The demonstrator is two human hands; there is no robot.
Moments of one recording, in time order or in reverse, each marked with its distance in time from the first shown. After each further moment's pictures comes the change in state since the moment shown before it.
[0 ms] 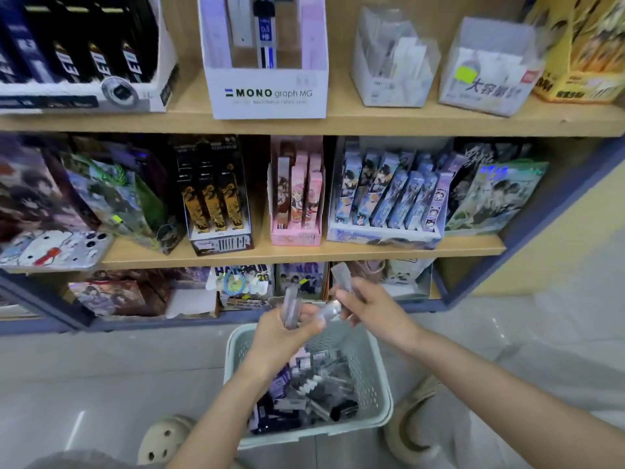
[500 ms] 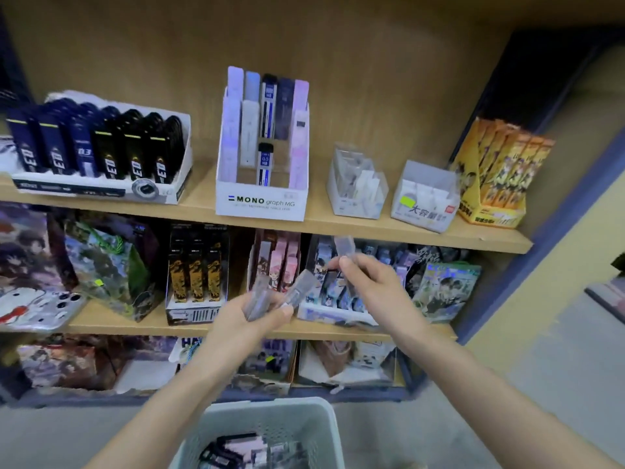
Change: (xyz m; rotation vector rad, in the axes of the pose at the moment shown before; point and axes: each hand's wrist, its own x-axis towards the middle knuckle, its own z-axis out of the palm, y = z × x) left_hand -0.017 0.123 -0.022 -0.070 0.021 0.291; right_hand -0.022 -0.142 -0.069 -0.108 0.256 -0.321
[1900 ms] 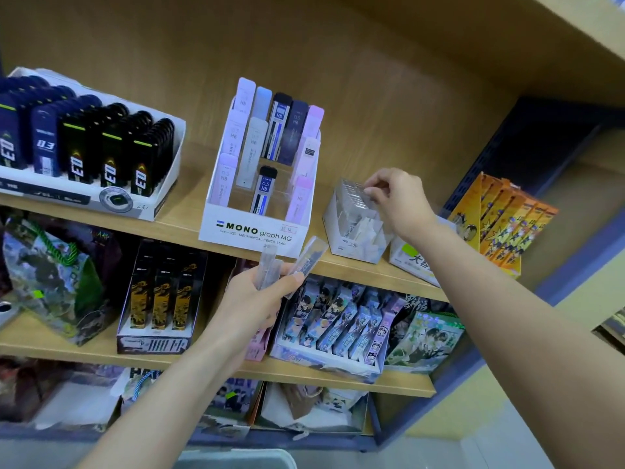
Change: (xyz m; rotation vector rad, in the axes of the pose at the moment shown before) left_hand 0.075 0.032 0.016 -0.326 -0.002 0.070; right_hand 0.178 -0.048 -0.075 -0.743 0.261 -0.305
